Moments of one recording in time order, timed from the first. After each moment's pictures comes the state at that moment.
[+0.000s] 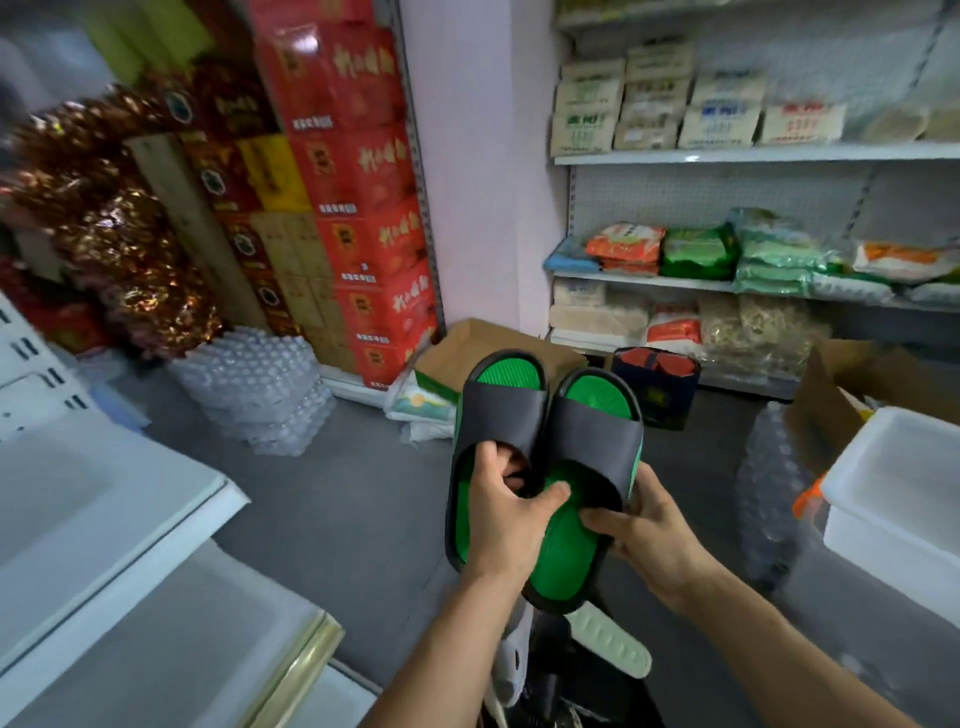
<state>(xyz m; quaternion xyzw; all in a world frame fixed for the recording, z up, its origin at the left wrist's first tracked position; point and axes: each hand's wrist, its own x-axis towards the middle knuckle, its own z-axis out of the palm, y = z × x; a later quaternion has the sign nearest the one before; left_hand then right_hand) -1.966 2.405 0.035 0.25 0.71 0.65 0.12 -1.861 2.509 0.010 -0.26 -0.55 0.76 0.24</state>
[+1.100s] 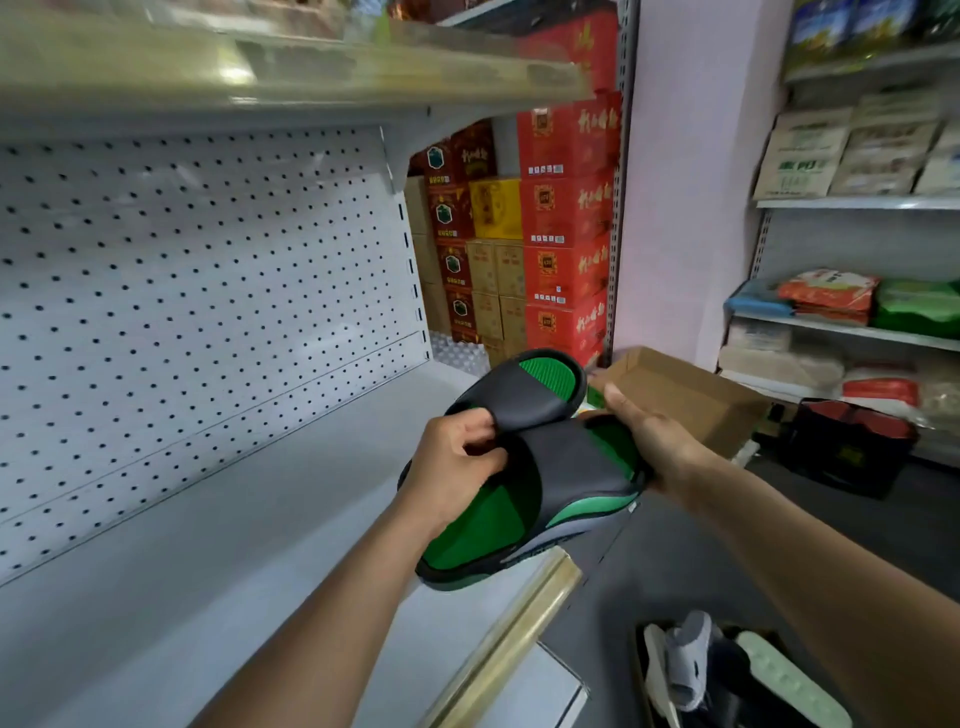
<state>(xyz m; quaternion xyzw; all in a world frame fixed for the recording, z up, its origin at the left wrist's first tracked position) -2.080 1.988 0.141 0.33 0.74 0.58 0.04 -1.996 2.192 0.156 -0.24 -0.65 0.72 0.08</state>
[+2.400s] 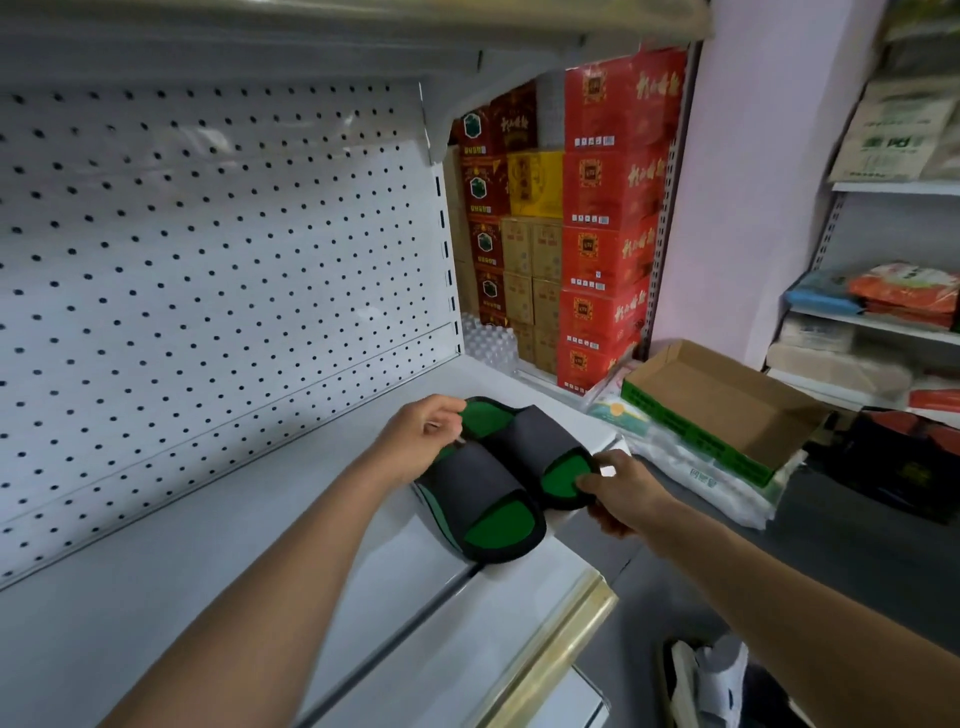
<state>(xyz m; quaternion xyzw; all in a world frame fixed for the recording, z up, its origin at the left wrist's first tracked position) -2.215 1.952 0.134 0.23 0.86 0.44 0.10 -2.101 2.177 0.081 -0.28 -0.77 0.58 -0.01</state>
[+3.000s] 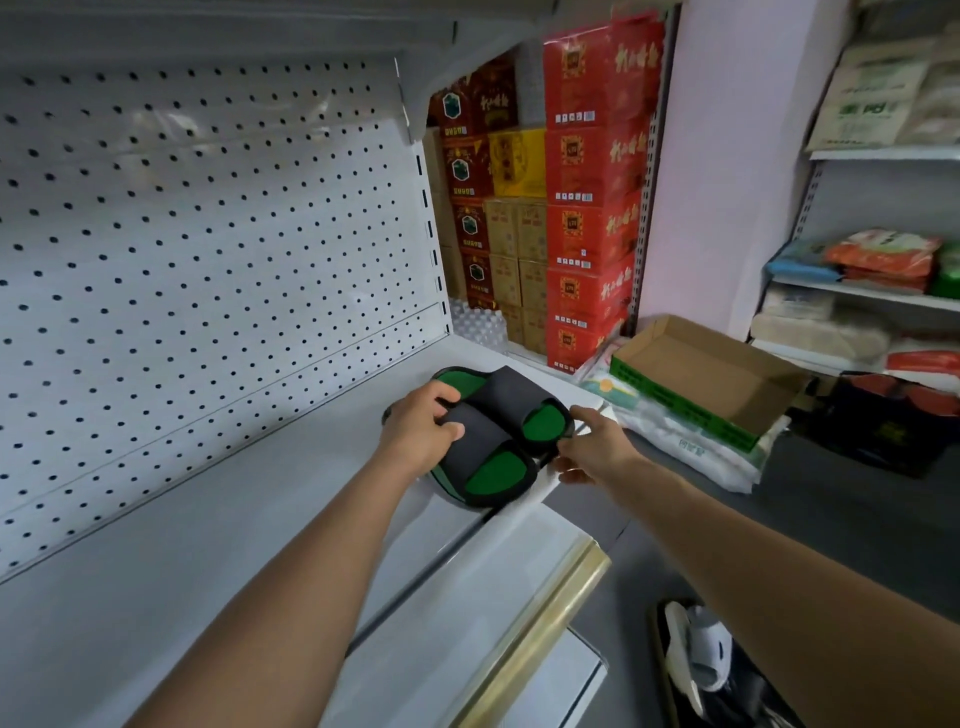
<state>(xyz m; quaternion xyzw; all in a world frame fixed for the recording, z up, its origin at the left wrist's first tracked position) -2.197 1.963 0.119 0.17 0.92 0.35 0.02 -2.108 2.158 0.086 -0.28 -0.70 0.65 0.04</state>
